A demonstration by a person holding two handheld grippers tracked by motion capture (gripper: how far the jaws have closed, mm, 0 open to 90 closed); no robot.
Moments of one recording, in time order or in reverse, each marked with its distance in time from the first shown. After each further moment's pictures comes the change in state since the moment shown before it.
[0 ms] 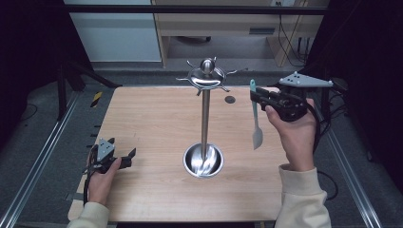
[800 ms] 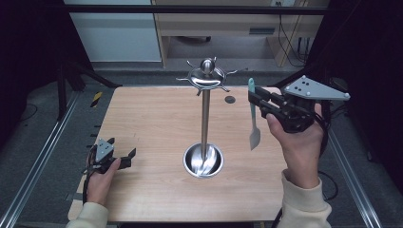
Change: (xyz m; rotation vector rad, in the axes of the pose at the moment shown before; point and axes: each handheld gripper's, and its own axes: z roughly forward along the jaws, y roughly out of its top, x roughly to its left) left arm 0.000 0.000 -0.001 -0.022 -0.020 -0.006; right arm 0.043 0.014 -0.041 -0.137 0.029 -0.093
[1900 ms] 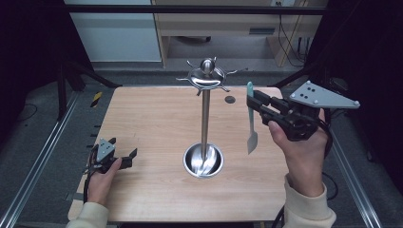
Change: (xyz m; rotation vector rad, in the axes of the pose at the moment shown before) left arm -0.002 0.001 0.002 0.001 -0.017 0.004; right arm 0.013 0.003 -0.016 -0.051 0.066 -0.013
